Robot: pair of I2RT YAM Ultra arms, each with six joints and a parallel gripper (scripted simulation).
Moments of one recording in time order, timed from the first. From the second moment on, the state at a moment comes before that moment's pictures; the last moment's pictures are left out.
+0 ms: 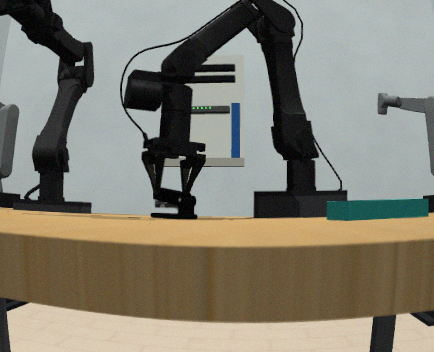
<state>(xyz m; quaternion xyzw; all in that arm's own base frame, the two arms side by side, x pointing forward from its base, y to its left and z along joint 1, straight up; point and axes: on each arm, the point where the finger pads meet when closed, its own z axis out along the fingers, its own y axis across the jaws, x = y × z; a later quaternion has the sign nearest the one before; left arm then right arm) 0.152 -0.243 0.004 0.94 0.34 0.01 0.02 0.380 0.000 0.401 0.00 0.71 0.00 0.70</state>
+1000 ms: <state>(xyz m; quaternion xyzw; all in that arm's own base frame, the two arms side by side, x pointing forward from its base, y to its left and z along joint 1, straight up) 0.153 -0.245 0.051 0.93 0.36 0.00 0.01 0.380 0.000 0.401 0.00 0.71 0.00 0.70</state>
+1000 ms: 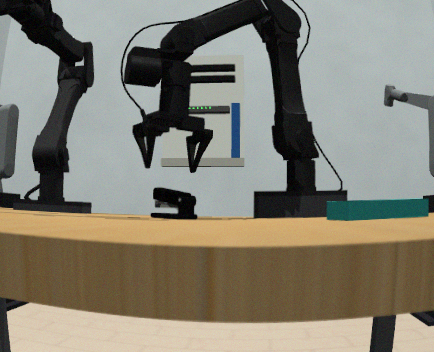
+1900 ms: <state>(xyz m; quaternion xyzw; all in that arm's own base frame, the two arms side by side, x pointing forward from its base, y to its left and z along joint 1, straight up) 0.143 -0.223 0.077 0.65 0.74 -0.07 0.13 0.380 0.000 0.401 0.00 0.71 0.00 0.70</state>
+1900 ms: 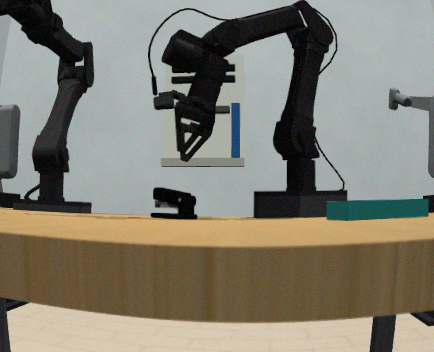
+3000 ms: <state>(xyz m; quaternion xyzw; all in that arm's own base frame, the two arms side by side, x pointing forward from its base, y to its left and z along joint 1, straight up) 0.135 -0.215 0.088 0.47 0.86 -0.10 0.18 0.380 0.000 0.401 0.00 0.71 0.00 0.70</state>
